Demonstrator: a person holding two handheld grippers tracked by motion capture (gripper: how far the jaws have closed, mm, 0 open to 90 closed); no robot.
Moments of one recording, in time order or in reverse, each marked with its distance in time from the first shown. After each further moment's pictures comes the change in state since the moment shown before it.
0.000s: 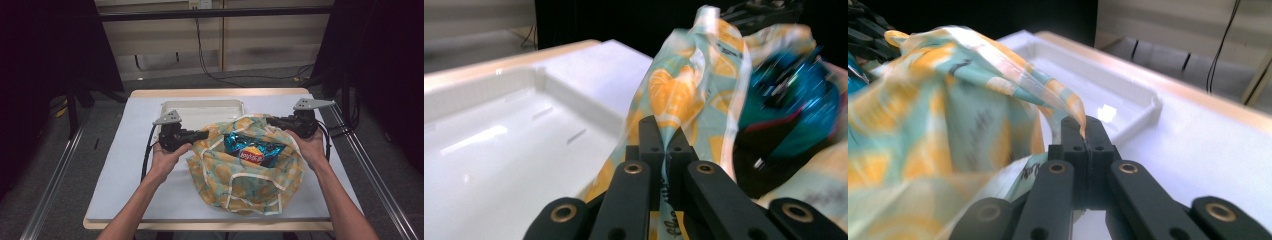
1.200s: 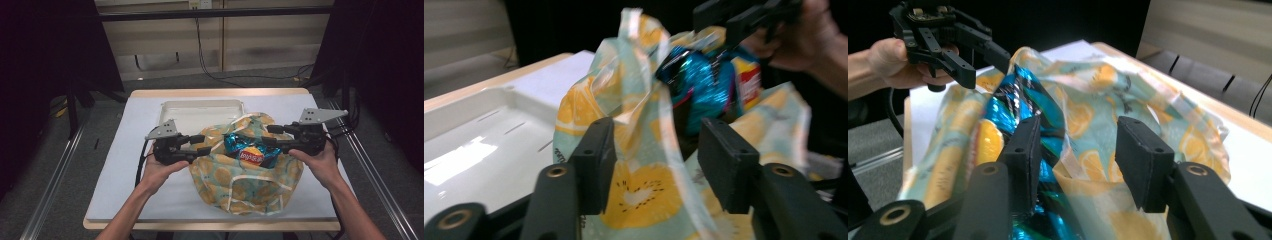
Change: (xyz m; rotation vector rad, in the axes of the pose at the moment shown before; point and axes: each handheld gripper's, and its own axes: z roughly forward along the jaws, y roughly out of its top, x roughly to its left) left arm -0.040 0.008 -0.022 -0.005 -0.042 0.116; right arm 0.070 0.024 -0.045 -0.002 0.132 -0.105
